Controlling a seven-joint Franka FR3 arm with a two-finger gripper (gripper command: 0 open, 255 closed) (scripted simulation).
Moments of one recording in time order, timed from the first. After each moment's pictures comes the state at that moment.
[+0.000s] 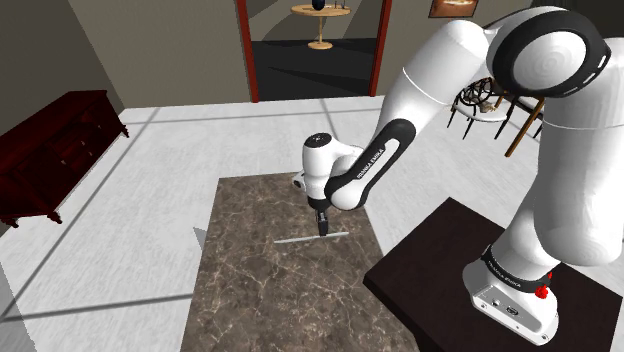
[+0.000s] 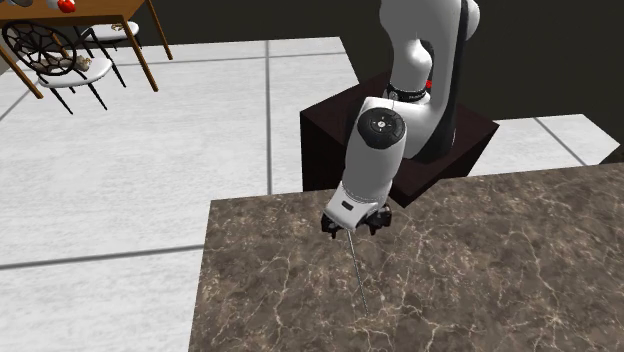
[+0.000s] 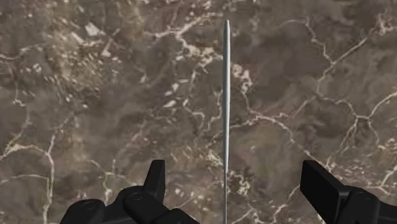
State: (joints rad) arm 0.30 0.39 0.17 -2.28 -0.18 2.62 -0.36
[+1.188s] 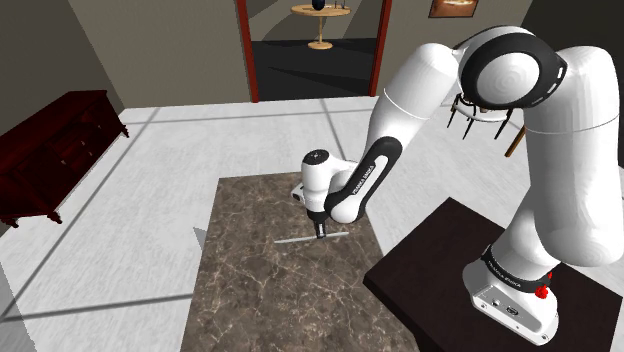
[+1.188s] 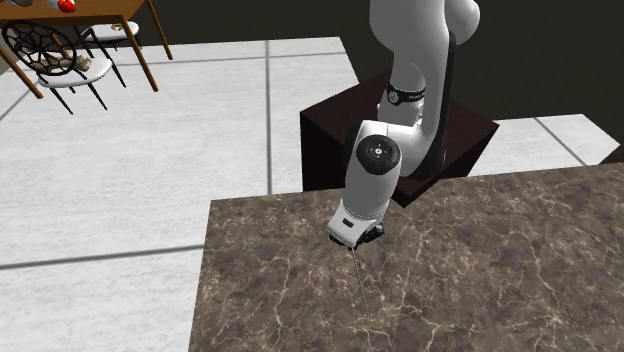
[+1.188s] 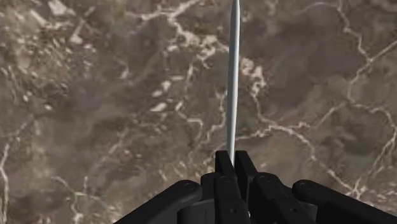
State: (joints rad) arm 0.33 0.52 0.14 -2.25 -0.23 2.71 -0.34
